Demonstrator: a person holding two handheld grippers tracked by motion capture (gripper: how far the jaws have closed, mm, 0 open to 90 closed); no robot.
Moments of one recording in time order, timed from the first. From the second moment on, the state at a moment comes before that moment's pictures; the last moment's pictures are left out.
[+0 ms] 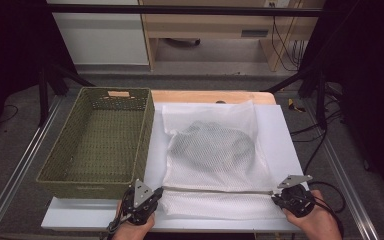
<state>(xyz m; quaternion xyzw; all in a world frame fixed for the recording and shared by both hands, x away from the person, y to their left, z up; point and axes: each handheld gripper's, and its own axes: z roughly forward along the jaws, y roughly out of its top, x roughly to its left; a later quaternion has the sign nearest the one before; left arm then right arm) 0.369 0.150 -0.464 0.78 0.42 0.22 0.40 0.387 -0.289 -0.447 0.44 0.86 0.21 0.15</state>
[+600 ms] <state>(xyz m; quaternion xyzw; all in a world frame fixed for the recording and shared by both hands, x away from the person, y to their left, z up) 0.368 0.152 -0.458 0.78 0.42 0.23 0.40 0.385 -0.277 -0.438 0.34 0.91 0.16 0.19</state>
